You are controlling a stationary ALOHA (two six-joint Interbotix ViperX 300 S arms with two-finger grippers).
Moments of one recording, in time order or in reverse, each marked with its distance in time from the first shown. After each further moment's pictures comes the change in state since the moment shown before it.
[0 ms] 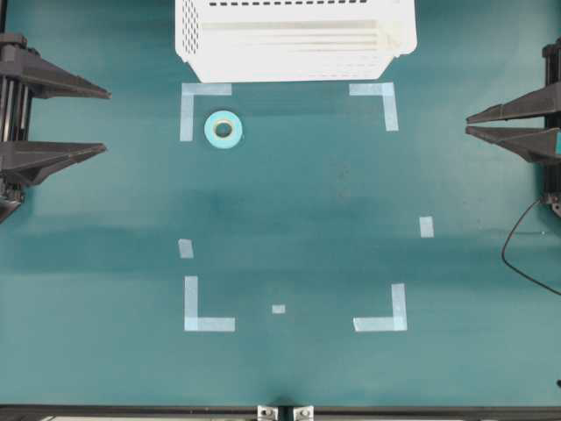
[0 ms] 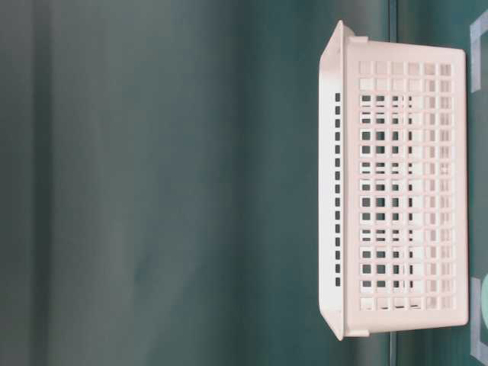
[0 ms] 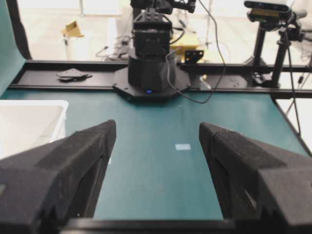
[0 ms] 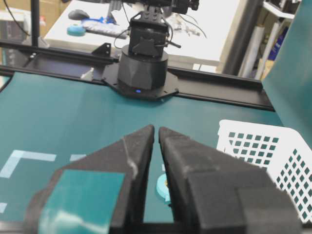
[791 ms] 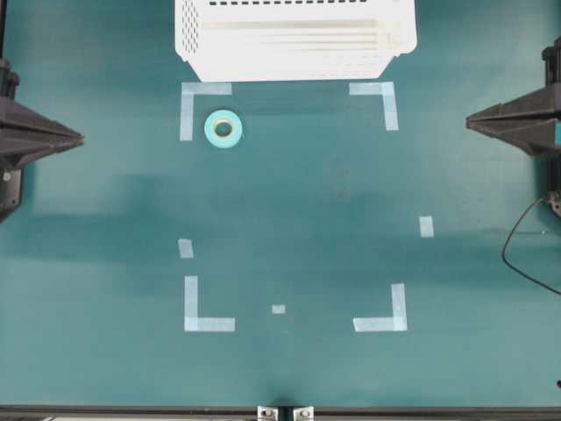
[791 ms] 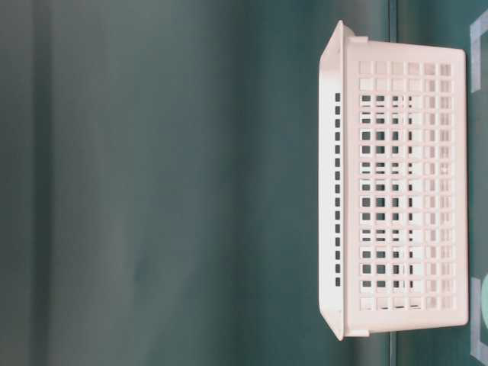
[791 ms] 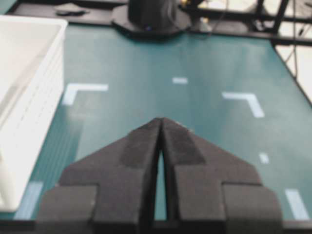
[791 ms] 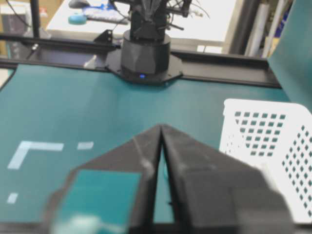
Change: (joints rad) left arm 0.002 -0.281 0.209 -0.029 0.210 -0.038; right arm -0.012 -0.025 0.012 0.000 0.054 0.061
